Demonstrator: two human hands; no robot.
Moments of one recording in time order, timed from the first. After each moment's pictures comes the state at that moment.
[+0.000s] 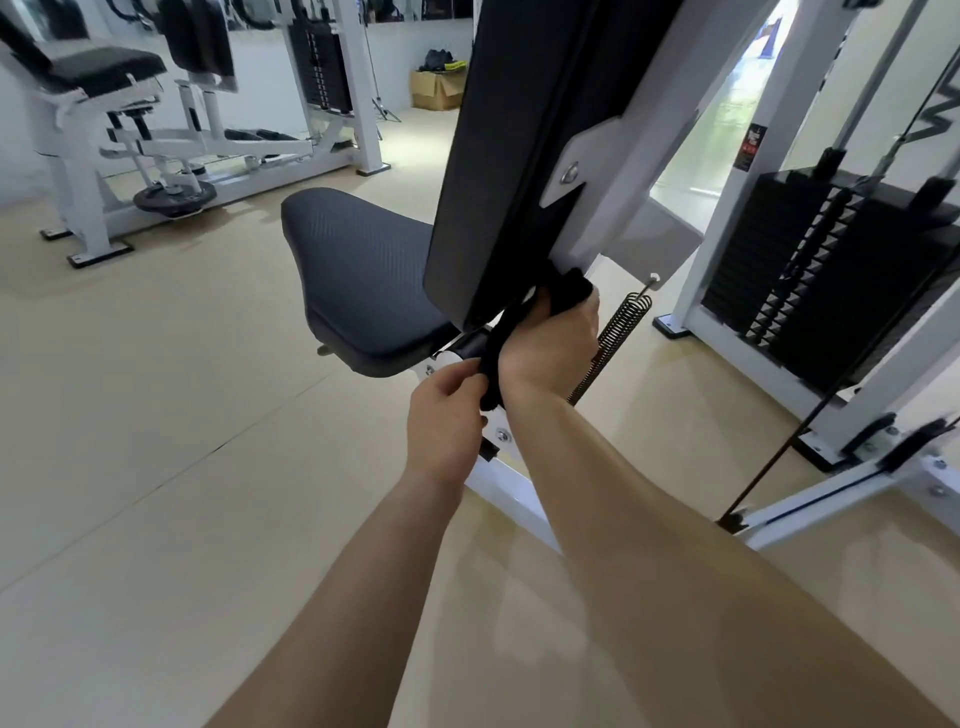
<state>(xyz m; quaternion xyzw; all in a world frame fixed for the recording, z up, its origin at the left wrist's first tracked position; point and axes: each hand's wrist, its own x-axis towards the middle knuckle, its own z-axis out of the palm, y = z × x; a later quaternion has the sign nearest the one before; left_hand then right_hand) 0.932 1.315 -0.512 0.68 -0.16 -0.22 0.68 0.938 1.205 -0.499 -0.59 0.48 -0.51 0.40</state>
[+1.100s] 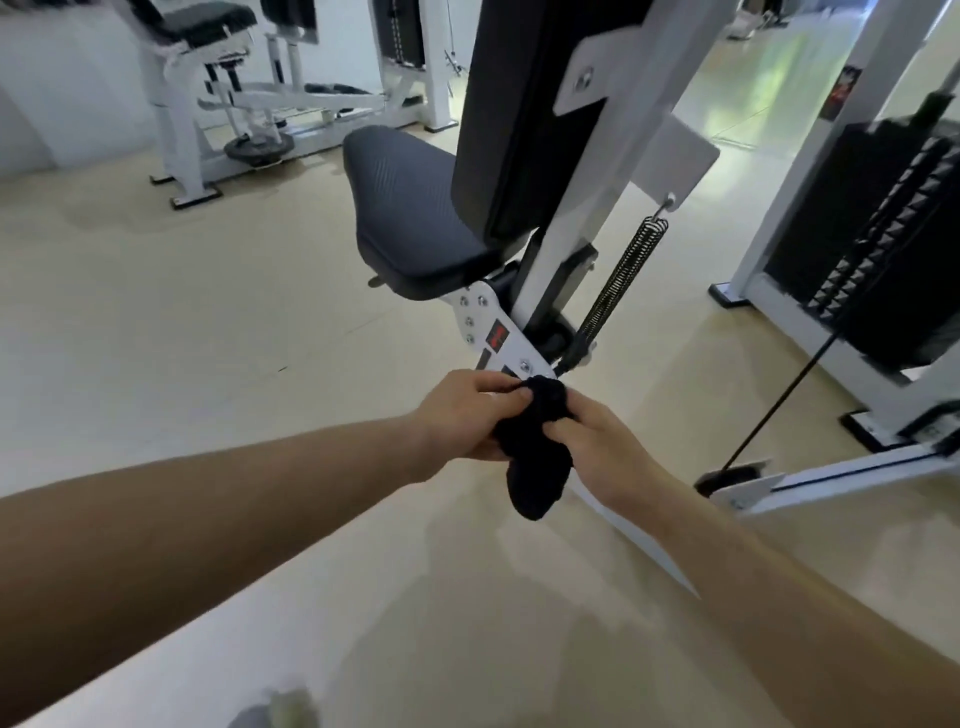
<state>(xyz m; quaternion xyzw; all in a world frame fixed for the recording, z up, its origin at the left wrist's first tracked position) 0.874 1.363 -0.530 0.72 -0.18 -0.38 0.55 0.764 1.243 -0.564 -0.76 0.22 -0.08 0.61</state>
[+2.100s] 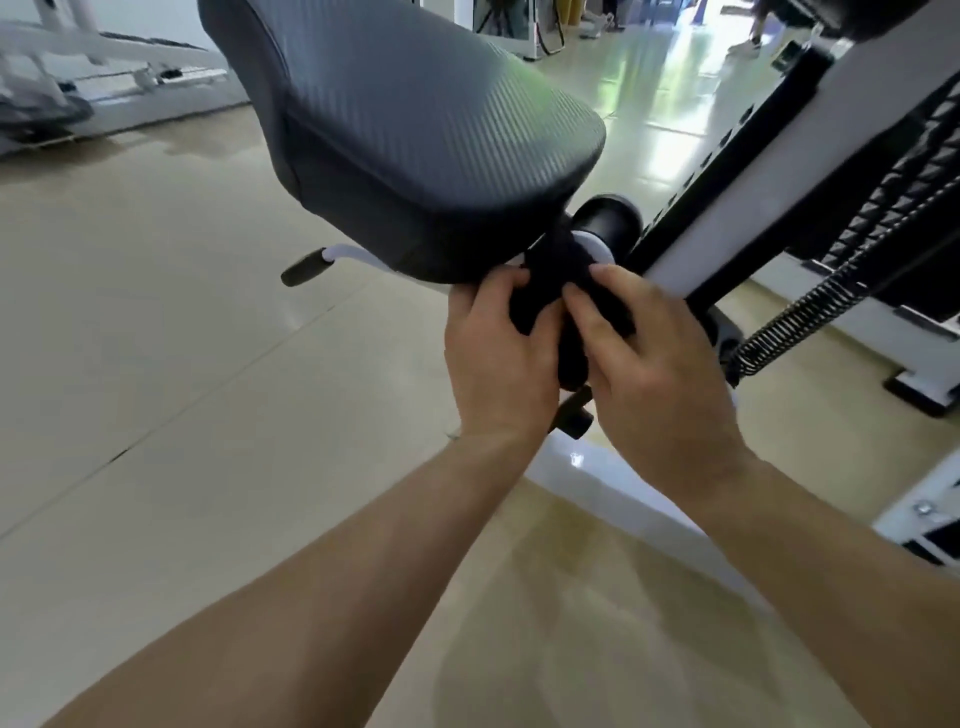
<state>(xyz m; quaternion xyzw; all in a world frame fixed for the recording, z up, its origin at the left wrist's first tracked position) 1.096 1.271 -0.692 0.70 -0.31 0.03 0.64 0.991 1.196 -0.706 -0.88 0.15 -0.43 -0.15</state>
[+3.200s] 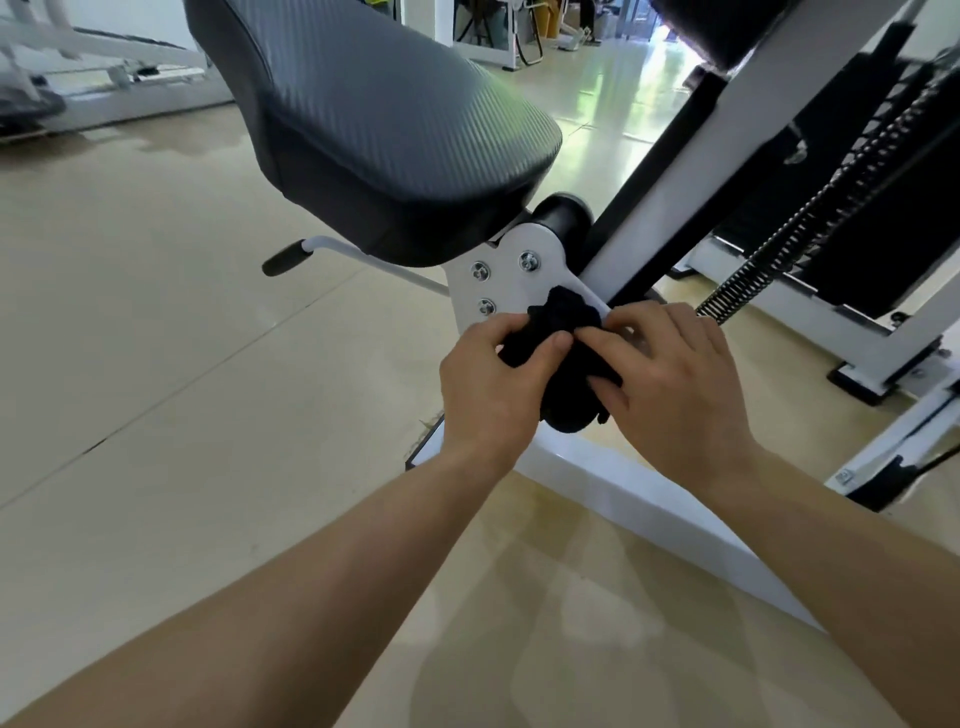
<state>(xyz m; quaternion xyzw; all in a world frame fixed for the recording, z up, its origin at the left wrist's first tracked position) 1.057 1.296 -0.700 0.68 -0.31 -0.15 0.65 0.929 1.183 -0.703 -0.90 0.17 -0.36 -0.18</state>
